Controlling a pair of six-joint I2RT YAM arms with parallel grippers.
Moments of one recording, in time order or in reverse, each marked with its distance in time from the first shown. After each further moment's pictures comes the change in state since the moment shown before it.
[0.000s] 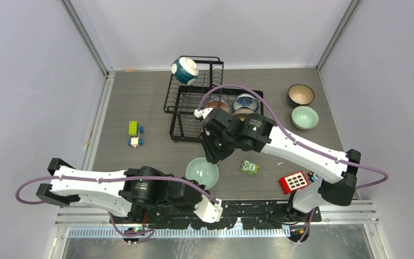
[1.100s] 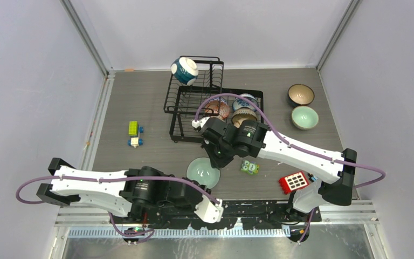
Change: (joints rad) left arm -0.003 0.005 0.004 -0.002 0.008 -0.005; right arm 0.038 0.002 -0.074 -0.006 -0.003 -0.023
